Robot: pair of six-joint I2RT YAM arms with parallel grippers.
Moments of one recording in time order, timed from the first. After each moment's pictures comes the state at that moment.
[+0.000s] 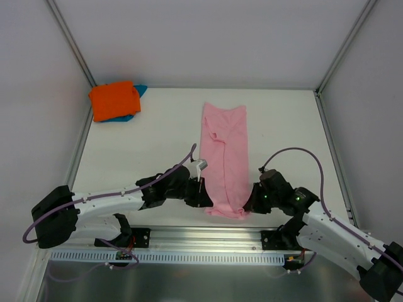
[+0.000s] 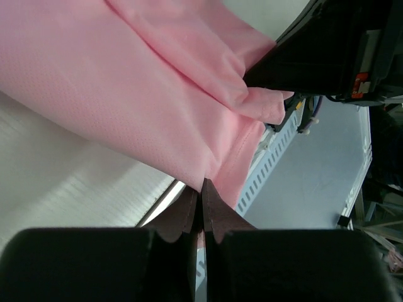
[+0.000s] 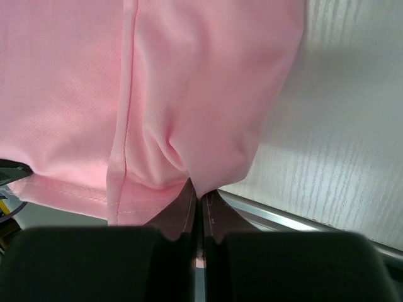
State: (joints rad) left arm -1.05 1.20 0.52 0.07 0.26 -0.82; right arm 0.74 0.70 0.41 -0.71 -0.15 0.89
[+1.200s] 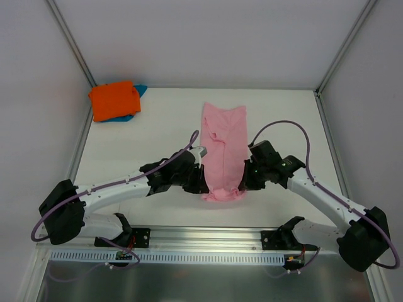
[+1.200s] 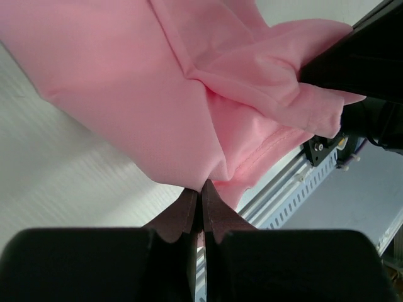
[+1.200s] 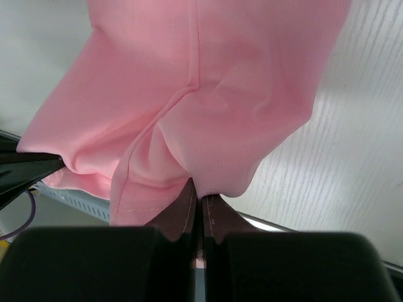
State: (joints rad) left arm -0.96 1.28 0.76 -0.23 0.17 -0.71; right arm 0.64 1.10 0.79 -0.78 -0.16 0.68
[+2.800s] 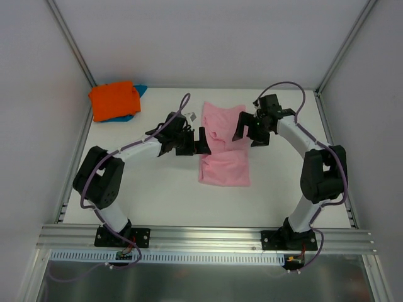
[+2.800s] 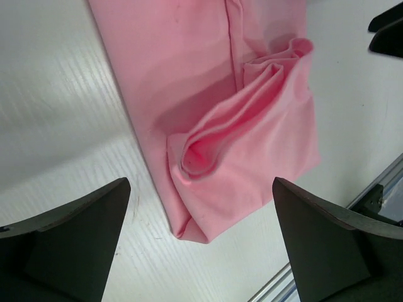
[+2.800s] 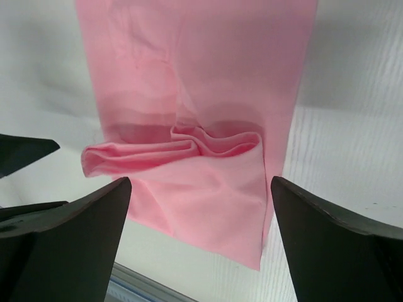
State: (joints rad) left arm -0.55 1.70 1.08 -0.18 0.33 -0.56; right arm 0.27 1.75 1.32 -0.67 -0.30 0.41
